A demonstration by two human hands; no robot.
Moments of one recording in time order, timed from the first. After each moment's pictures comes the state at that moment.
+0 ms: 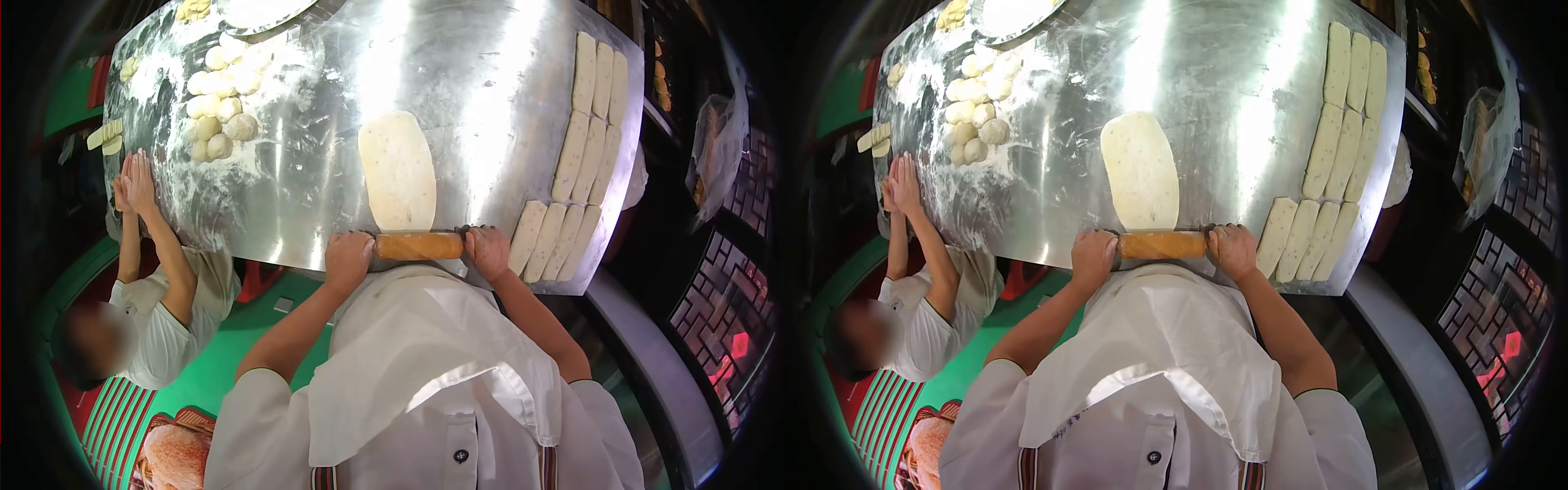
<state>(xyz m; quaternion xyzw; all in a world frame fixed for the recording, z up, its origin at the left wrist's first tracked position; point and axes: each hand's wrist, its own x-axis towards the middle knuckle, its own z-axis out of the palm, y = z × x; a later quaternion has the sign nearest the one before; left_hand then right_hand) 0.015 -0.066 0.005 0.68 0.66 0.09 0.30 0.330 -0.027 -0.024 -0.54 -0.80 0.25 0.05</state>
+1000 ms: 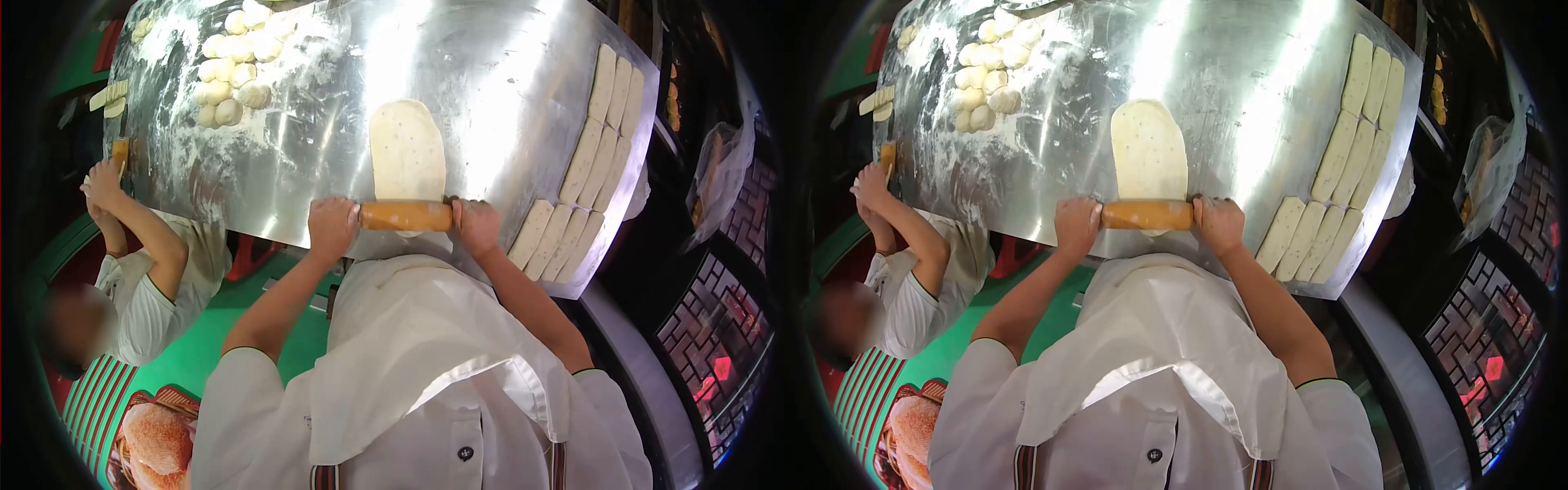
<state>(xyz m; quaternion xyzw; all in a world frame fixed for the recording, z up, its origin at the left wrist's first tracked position) -0.021 -0.054 -0.003 0.71 0.68 0.05 0.19 0.278 0.001 -0.029 -0.56 -0.80 0.20 0.06</state>
